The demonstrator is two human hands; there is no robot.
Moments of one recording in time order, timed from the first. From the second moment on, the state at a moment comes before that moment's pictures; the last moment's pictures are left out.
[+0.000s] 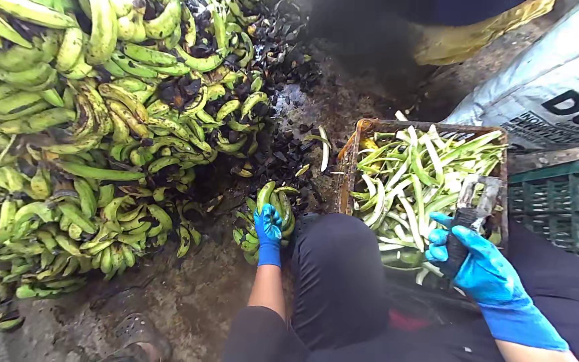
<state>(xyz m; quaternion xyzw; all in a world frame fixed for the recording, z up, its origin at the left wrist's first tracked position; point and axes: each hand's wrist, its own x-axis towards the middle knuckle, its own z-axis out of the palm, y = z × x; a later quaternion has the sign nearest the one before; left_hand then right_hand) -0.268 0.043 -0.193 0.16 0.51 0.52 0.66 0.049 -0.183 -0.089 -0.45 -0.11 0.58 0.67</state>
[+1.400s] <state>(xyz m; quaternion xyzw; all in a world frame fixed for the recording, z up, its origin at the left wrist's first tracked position) -0.117 -0.037 0.029 0.49 0.15 0.40 0.76 0.012 -0.207 0.008 -0.33 -0.28 0.62 0.65</state>
